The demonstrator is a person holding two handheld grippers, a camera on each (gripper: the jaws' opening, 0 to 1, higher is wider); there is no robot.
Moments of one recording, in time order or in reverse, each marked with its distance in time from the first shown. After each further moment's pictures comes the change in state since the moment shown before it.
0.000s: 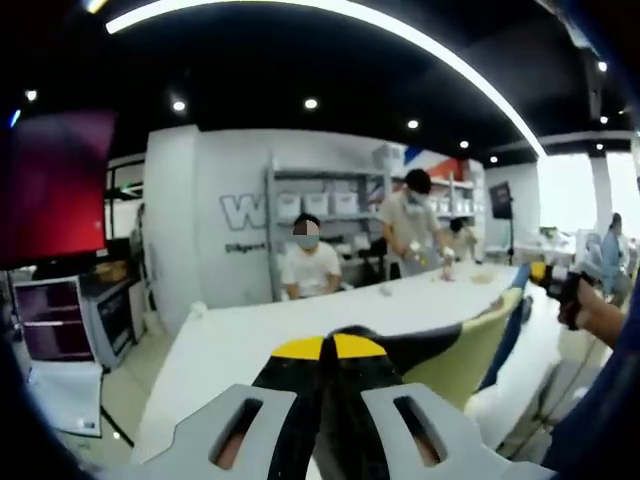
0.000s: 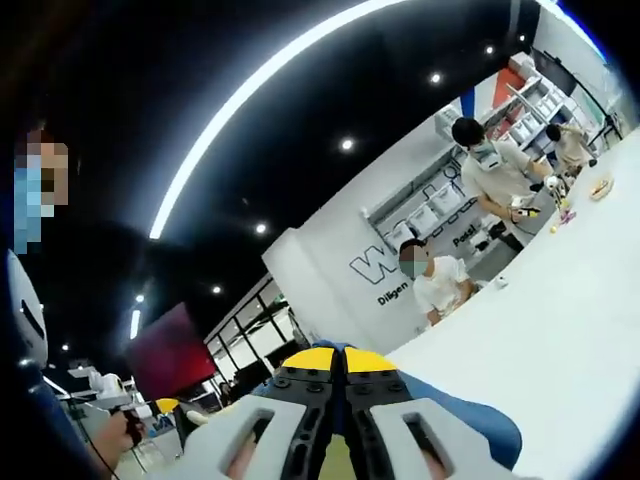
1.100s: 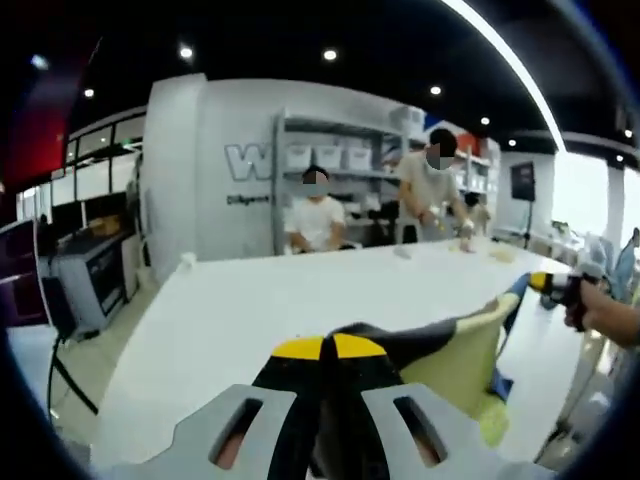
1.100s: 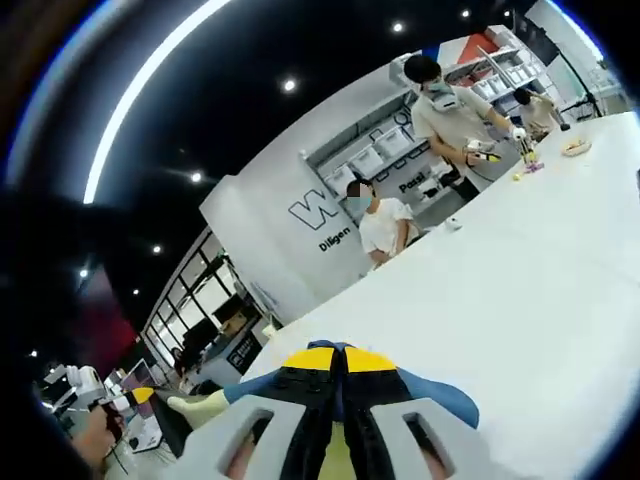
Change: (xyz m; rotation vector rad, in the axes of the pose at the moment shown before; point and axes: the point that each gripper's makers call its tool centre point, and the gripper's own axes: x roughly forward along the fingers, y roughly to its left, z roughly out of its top) left arm 0.172 0.051 -0.116 -0.088 0.186 0.015; right arm 0.116 -0.157 -0.112 0.001 0.264 -0.265
